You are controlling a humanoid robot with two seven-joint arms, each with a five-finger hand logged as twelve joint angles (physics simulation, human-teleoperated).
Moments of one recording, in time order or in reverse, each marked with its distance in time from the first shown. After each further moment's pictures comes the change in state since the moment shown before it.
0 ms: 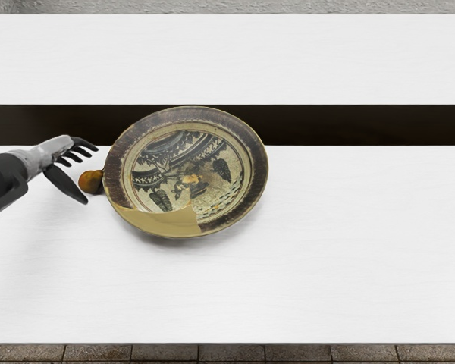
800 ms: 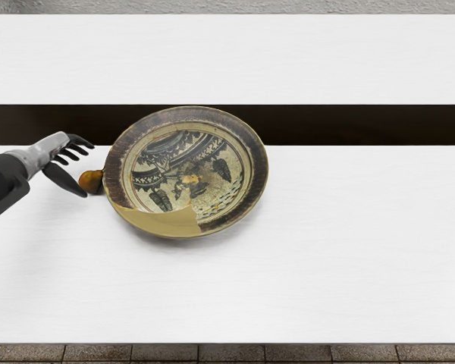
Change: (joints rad) left arm 0.014 -0.017 0.003 0.016 0.011 0.076 -0.002; right arm 0.000 0.000 0.000 0.000 0.000 0.000 0.000
